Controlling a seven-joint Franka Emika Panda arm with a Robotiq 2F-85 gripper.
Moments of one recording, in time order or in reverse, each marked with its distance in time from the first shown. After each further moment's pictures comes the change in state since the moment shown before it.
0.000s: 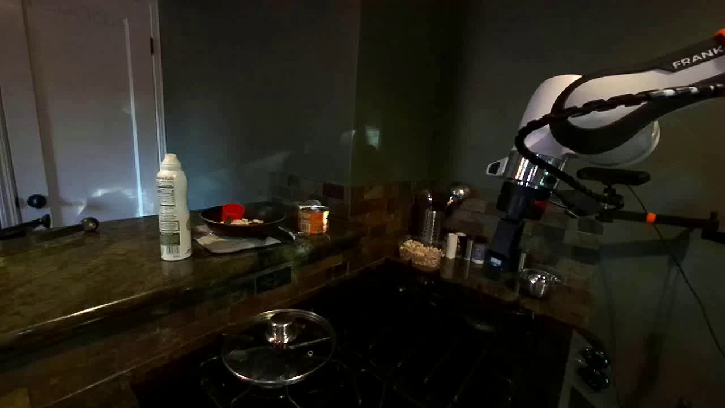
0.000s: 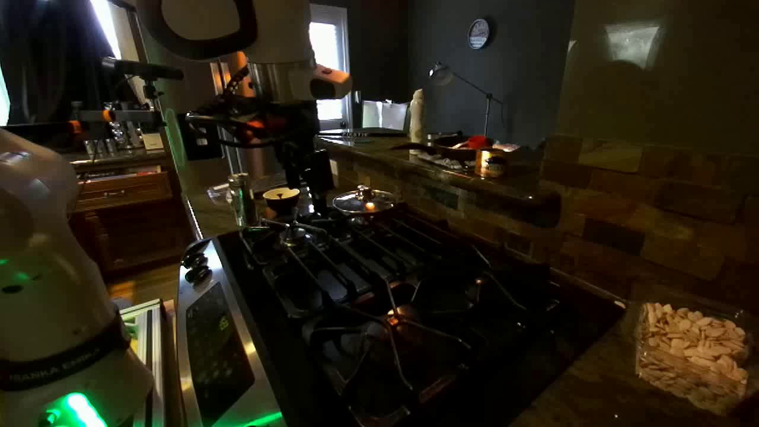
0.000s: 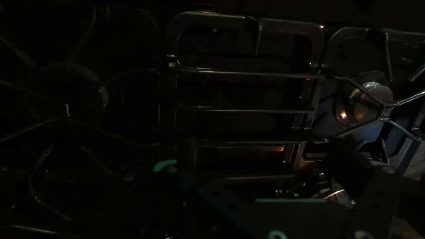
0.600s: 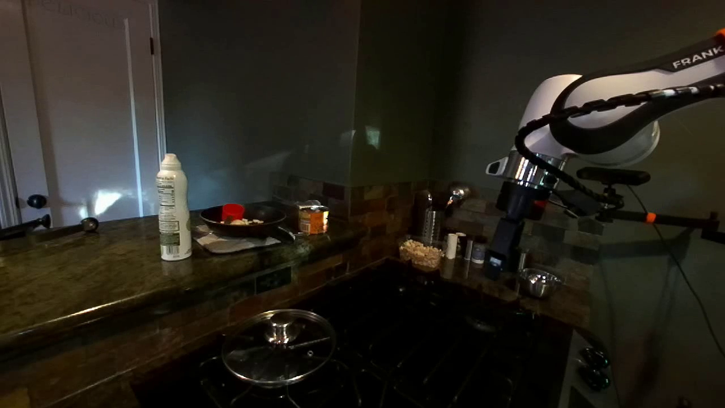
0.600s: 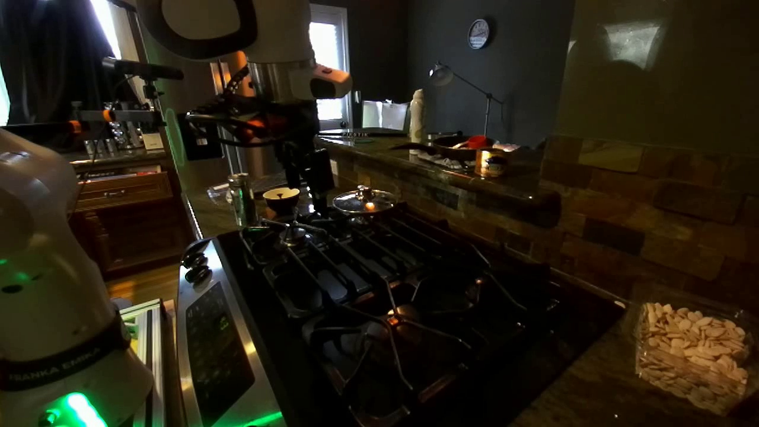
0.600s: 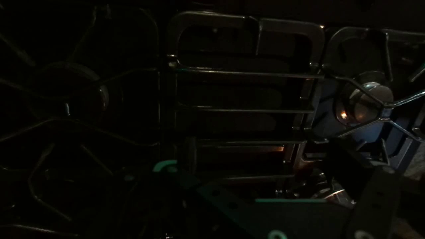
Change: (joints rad) arm 0.000 0.000 0.002 0.001 -0.001 0.000 0.000
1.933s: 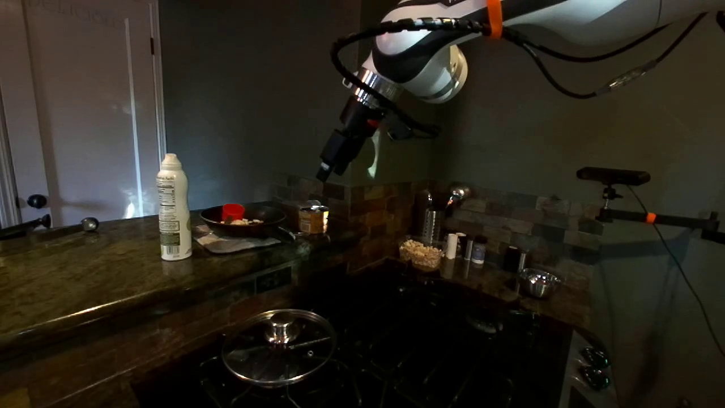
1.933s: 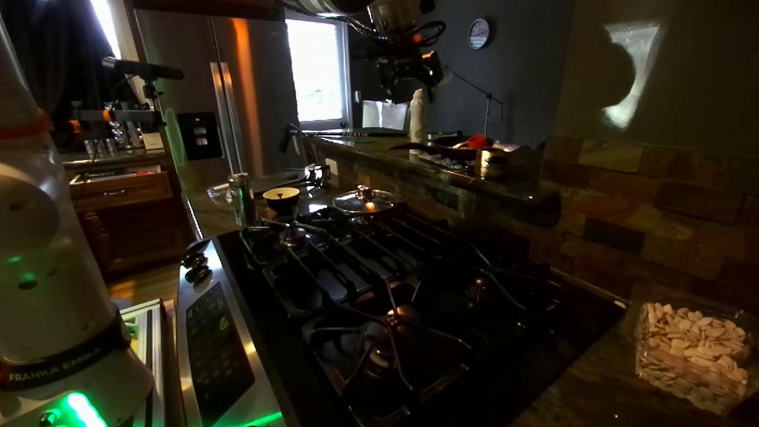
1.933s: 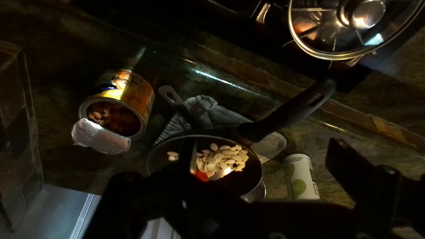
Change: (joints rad) arm 0.161 0.724 0.150 0.864 0.117 0.212 -0.152
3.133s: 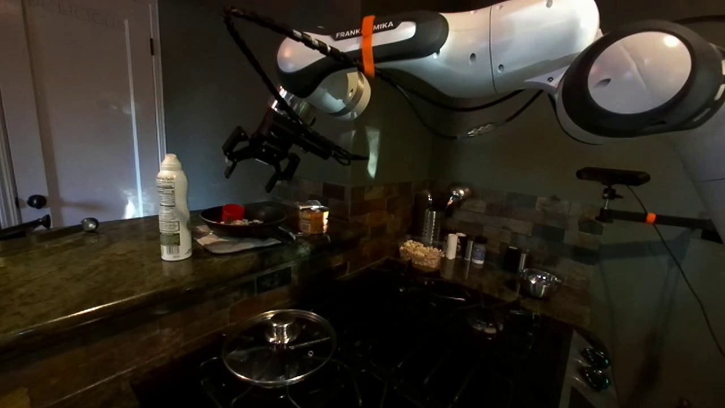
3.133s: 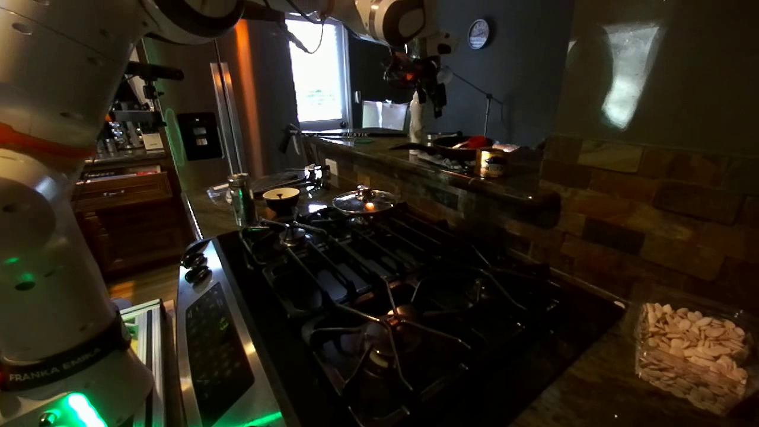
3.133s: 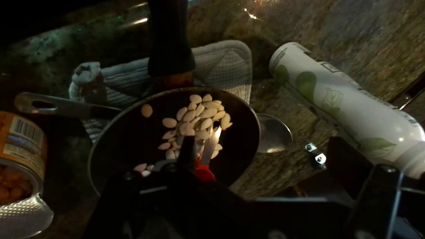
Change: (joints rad) arm -0.036 0.544 0.131 0.678 0.083 -0.122 0.750
